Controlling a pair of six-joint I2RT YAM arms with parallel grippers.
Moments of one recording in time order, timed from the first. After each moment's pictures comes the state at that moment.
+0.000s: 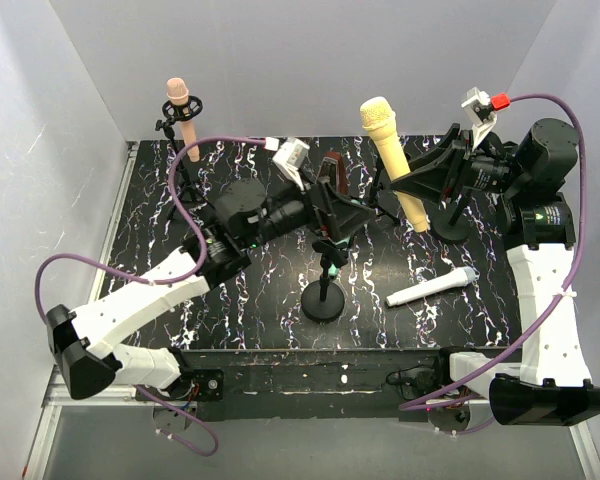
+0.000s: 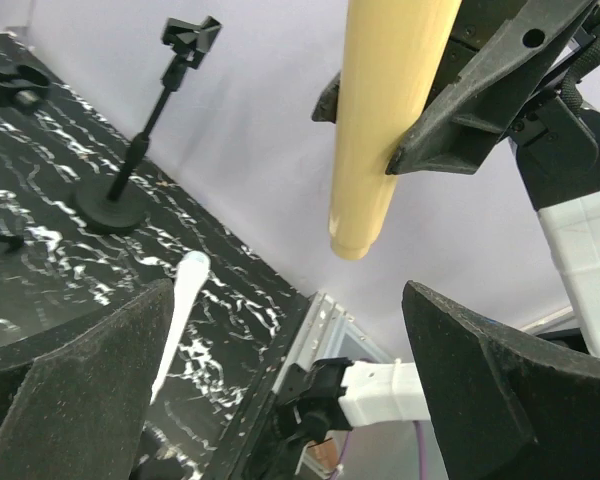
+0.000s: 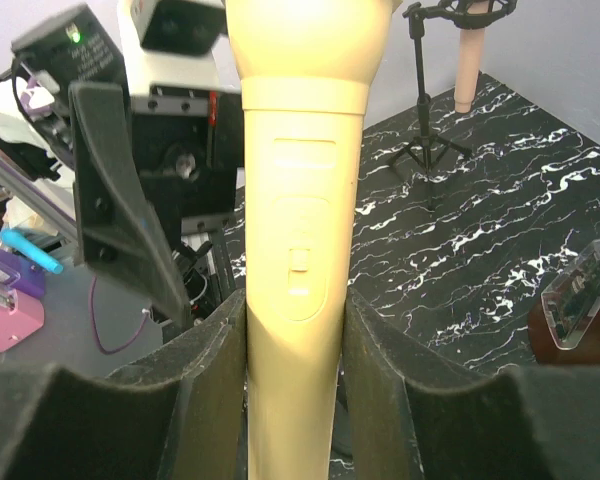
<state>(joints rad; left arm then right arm) -0.91 1.25 1.26 0.07 0.19 -0.64 0.03 1.12 1.47 -0.32 -1.28 0.33</state>
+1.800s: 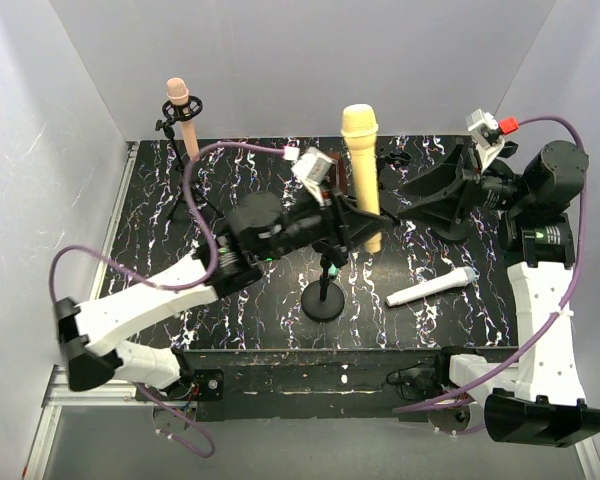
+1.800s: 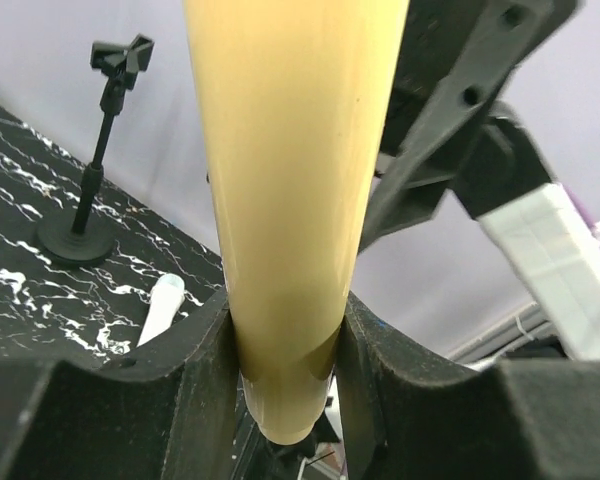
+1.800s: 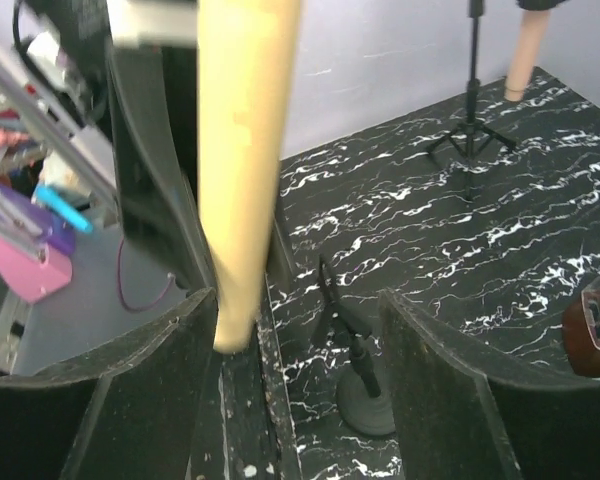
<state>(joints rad) -1.09 1.36 1.31 0.20 0.09 -0.57 -0.03 1.04 1.33 -0.14 -1.42 0.44</state>
